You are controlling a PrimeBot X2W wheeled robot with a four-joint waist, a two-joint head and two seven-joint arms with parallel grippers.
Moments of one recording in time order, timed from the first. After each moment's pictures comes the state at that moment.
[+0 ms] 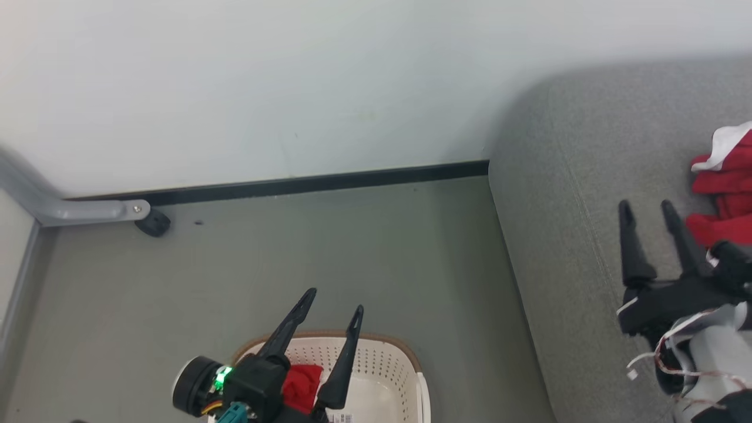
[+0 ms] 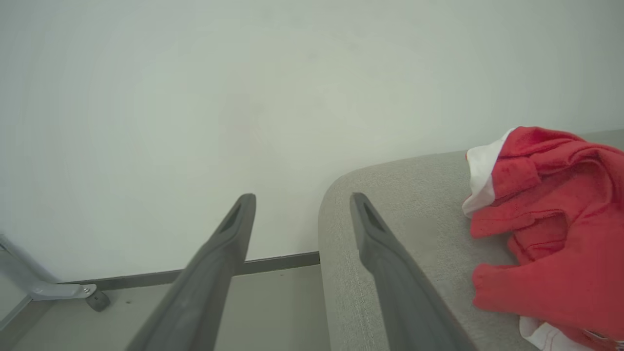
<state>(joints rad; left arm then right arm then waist) -0.20 0.20 -0.56 -0.03 -0.37 0.10 -0.10 -0.53 -0.26 0.14 0.59 0.41 0.11 -0.26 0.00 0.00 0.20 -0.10</state>
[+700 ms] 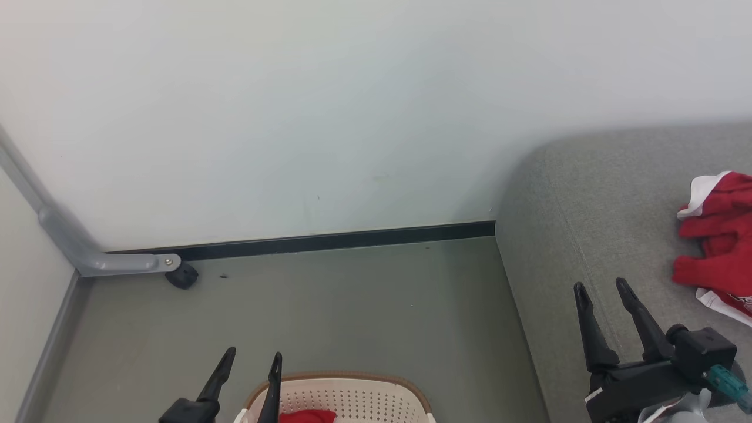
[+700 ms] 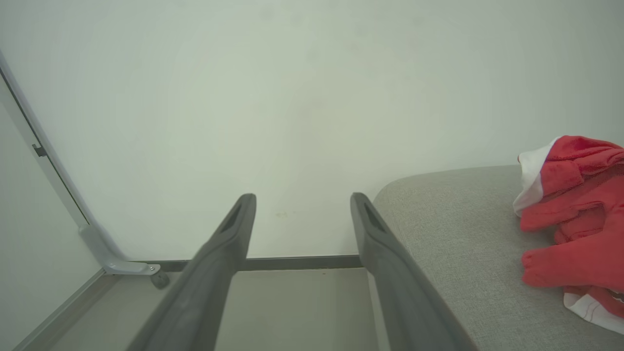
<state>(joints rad) -0.02 0.21 -0.37 0.05 -0.38 0.12 -0.10 -0.24 -0.21 0.21 0.33 0.36 0.08 -0.26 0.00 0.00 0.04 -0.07</state>
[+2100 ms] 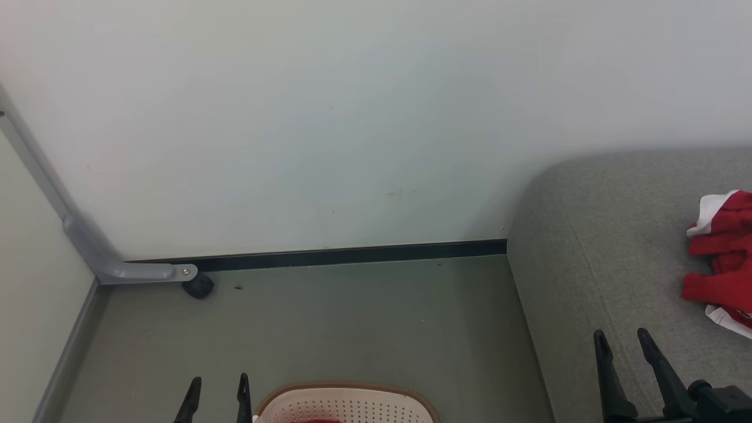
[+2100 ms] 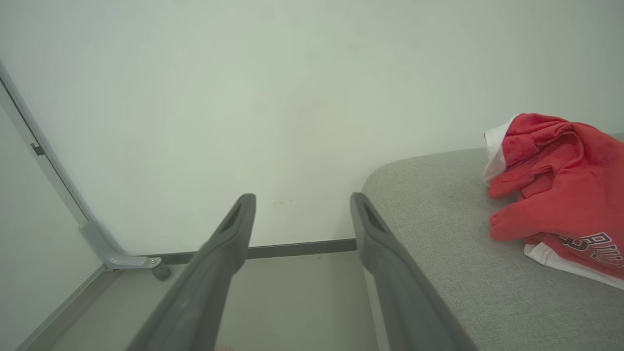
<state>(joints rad) 0.07 0.08 -0.17 0.11 -0.29 0.12 -0.11 0.00 -0.21 0.17 0.09 0.37 -0.02 -0.21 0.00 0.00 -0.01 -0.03</state>
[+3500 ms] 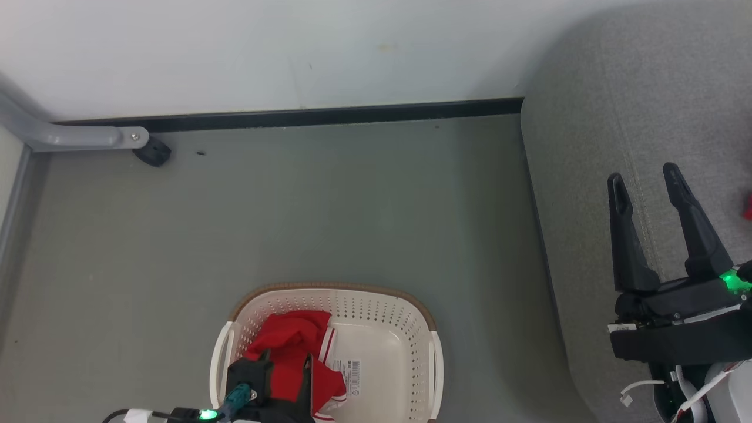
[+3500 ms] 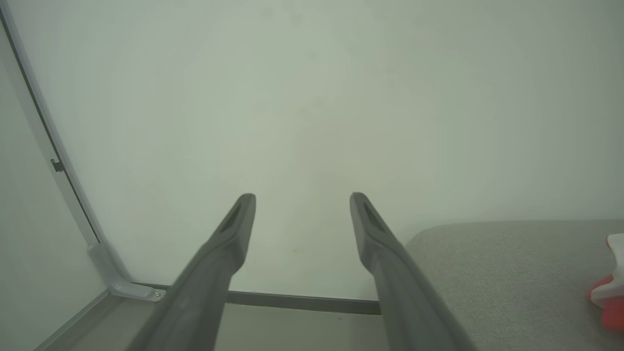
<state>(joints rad) -0.20 0.05 -0.36 0.43 -0.29 0.12 0.00 -0.24 -0.25 0.17 -0.22 0.33 -0.03 -0.11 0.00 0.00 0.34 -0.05</state>
